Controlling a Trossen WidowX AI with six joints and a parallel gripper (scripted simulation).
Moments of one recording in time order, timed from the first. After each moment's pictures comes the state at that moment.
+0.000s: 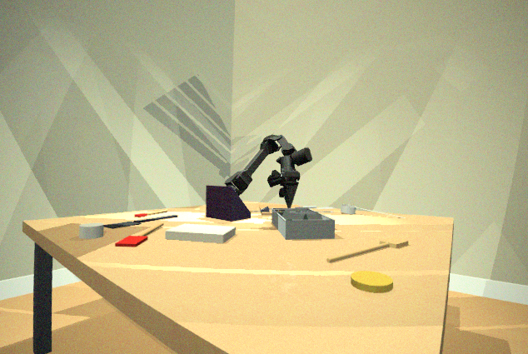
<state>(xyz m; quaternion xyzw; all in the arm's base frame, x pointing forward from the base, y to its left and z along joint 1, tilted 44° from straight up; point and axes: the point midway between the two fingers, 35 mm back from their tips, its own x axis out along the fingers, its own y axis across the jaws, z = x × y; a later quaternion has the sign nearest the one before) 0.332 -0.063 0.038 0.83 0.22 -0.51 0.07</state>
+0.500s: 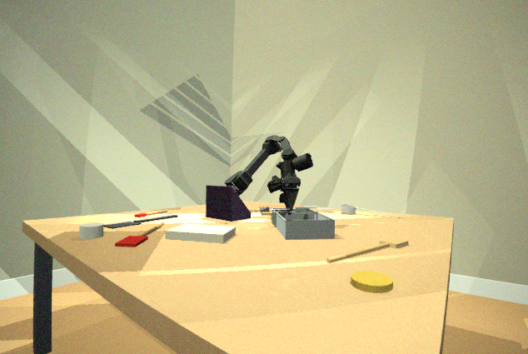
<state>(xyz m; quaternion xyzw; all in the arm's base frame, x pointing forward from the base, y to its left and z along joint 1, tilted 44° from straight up) 0.341 -0.055 0.017 0.83 0.22 -0.51 0.06</state>
